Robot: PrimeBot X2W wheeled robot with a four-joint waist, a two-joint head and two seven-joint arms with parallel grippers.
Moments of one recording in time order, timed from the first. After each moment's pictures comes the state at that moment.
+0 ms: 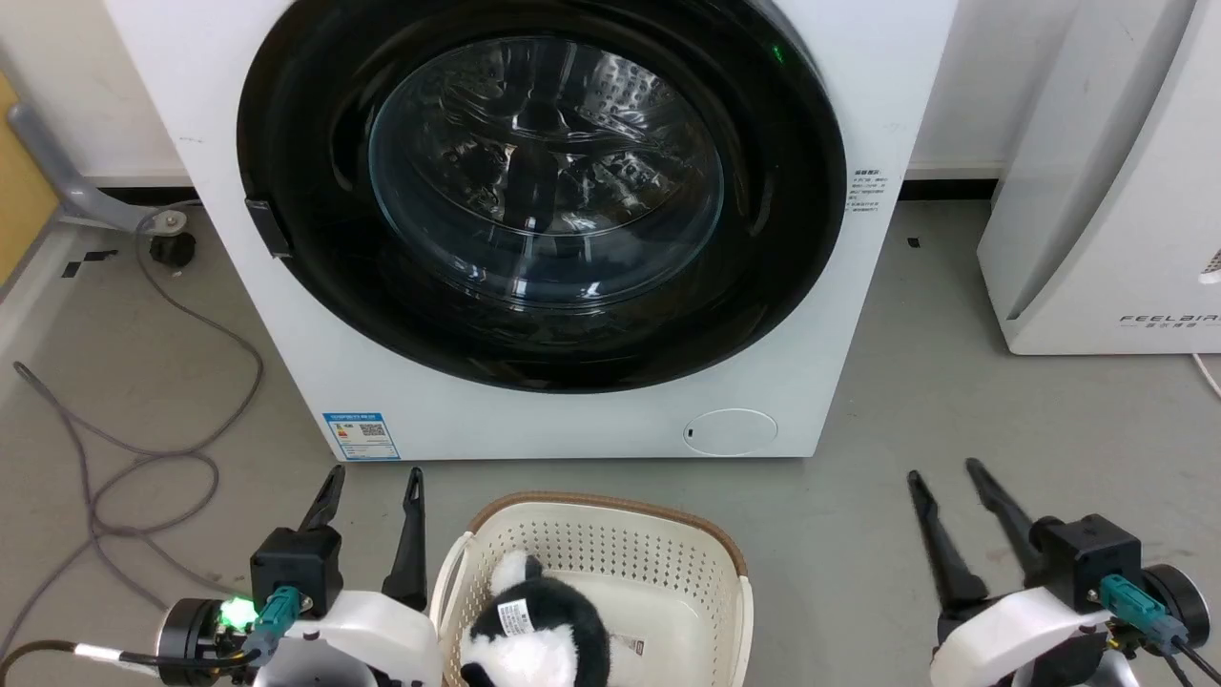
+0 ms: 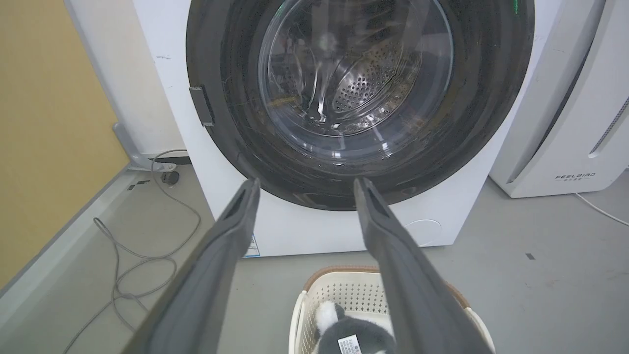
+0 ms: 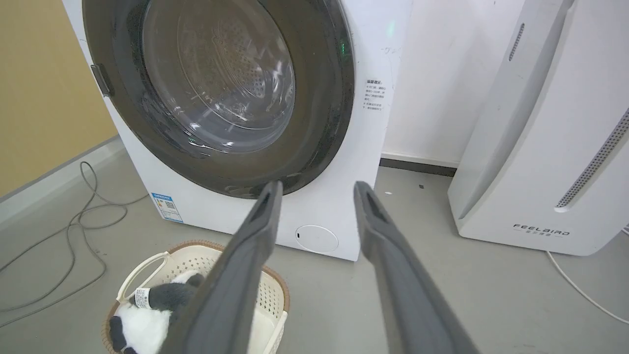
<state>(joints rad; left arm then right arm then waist) -0.01 0.05 -0.01 0.02 -0.02 -0.01 -0.02 -0.01 -0.05 0.00 0.02 0.03 0.13 -0.01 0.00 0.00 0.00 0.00</state>
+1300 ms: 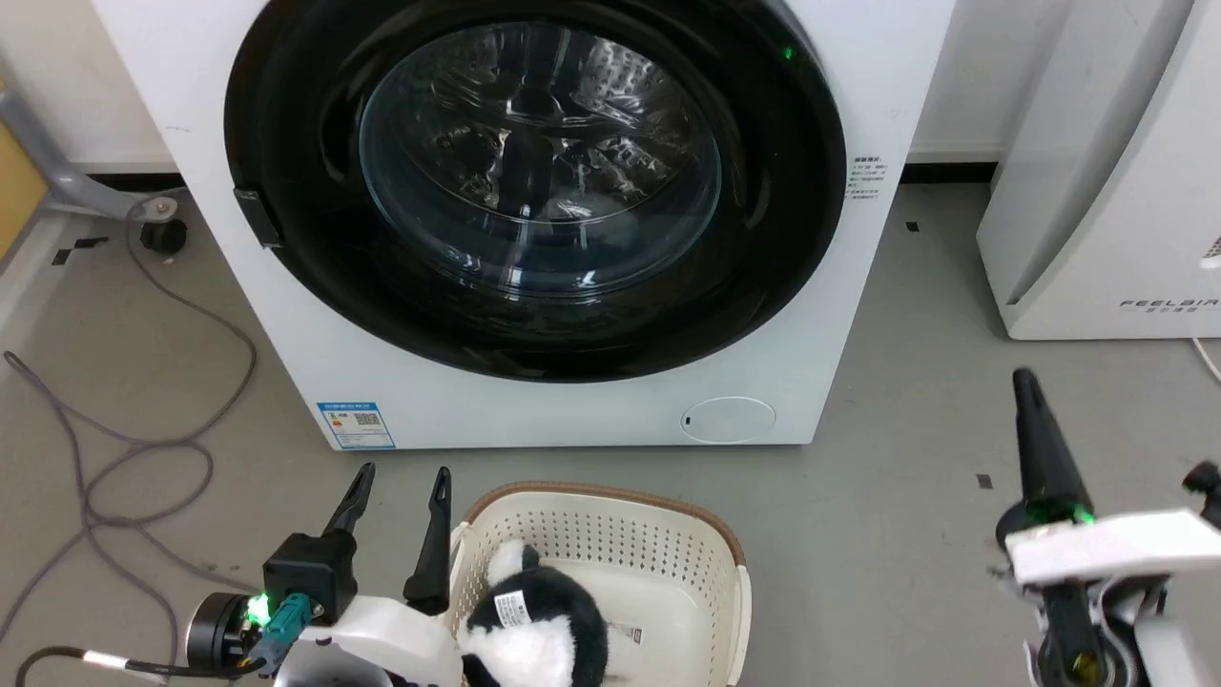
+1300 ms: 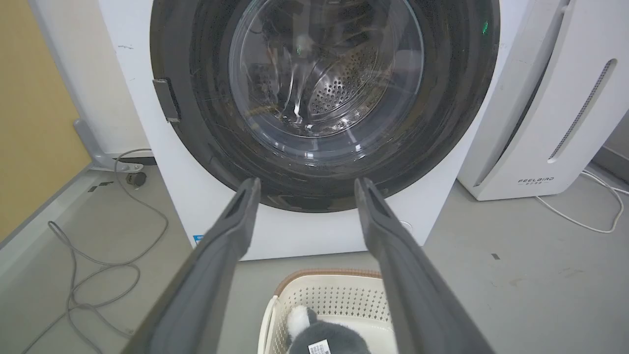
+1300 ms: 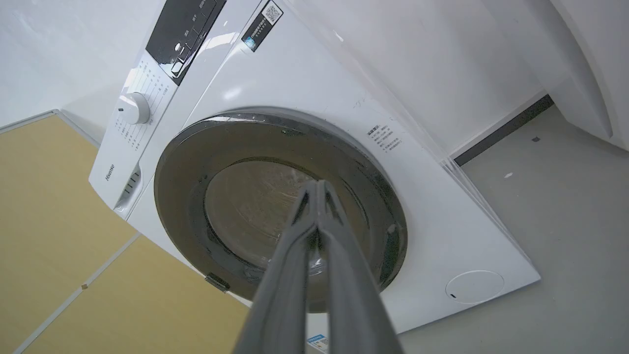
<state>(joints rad) -0.03 0.06 -0.05 0.09 -0.09 -0.05 -0.10 -0.14 -0.06 -0.03 0.10 0.90 0.13 -0.10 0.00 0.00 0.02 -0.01</state>
